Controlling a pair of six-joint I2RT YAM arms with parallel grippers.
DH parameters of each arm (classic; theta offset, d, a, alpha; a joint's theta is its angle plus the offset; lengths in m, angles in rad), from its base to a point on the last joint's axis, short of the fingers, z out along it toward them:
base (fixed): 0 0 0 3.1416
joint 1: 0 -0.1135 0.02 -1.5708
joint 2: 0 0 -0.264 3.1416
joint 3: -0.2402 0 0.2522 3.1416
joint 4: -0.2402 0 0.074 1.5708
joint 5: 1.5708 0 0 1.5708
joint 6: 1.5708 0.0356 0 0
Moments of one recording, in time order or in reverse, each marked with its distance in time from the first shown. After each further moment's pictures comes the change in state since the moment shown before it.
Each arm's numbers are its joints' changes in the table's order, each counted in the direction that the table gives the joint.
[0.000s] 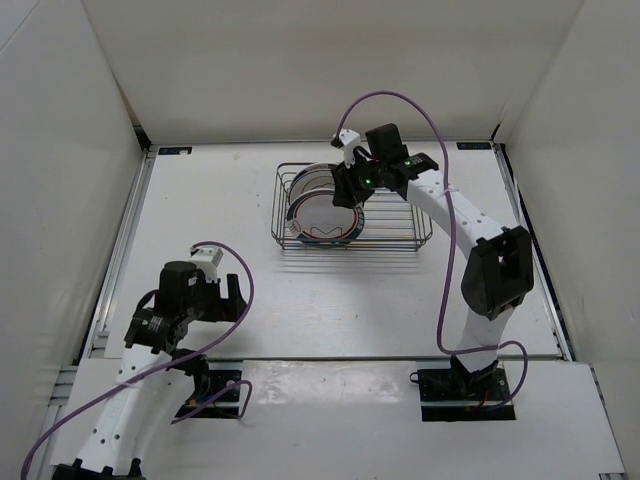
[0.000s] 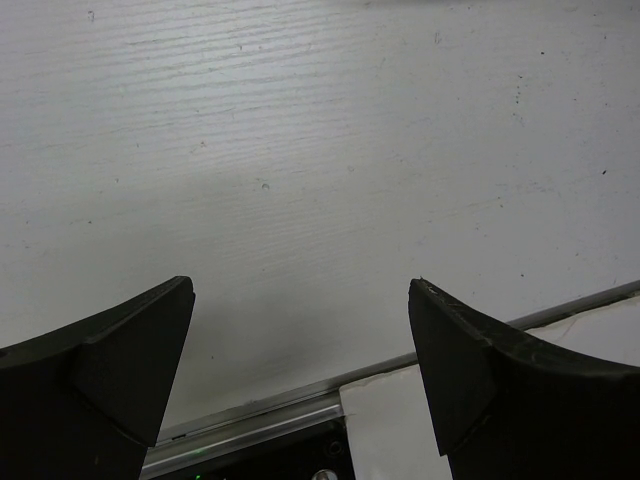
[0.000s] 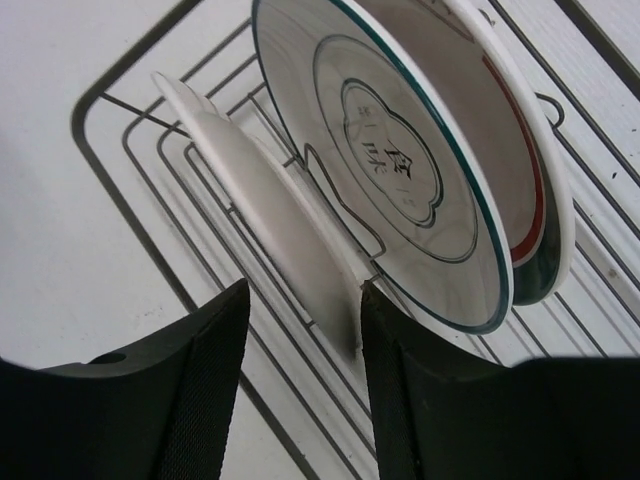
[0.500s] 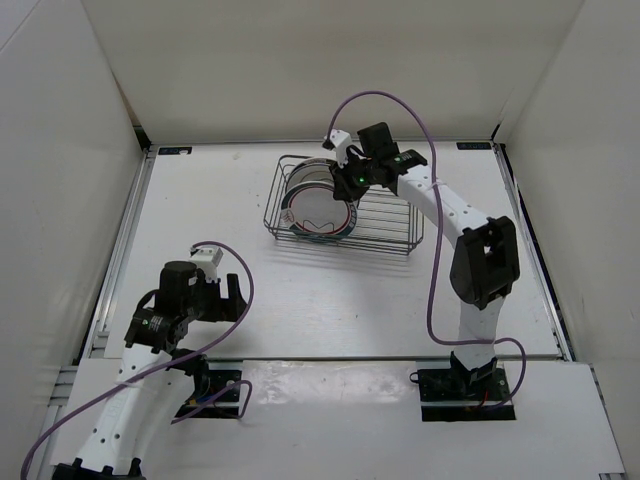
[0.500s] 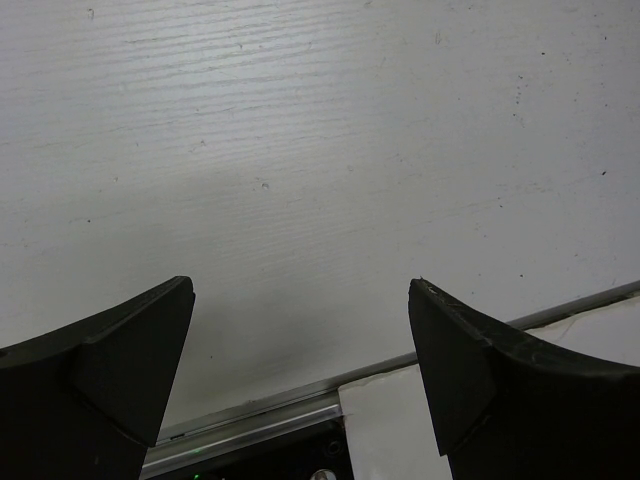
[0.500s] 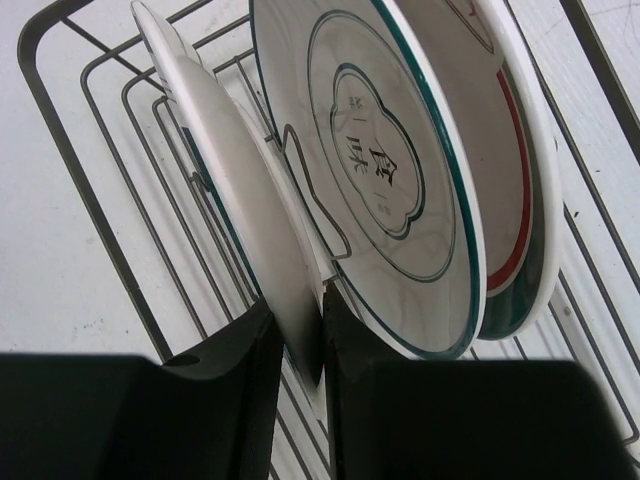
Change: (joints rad) left arm 0.000 -0.005 0.000 0.000 -0.001 -0.006; right arm -0.002 -0.113 -0.078 0.002 0.024 -0.111
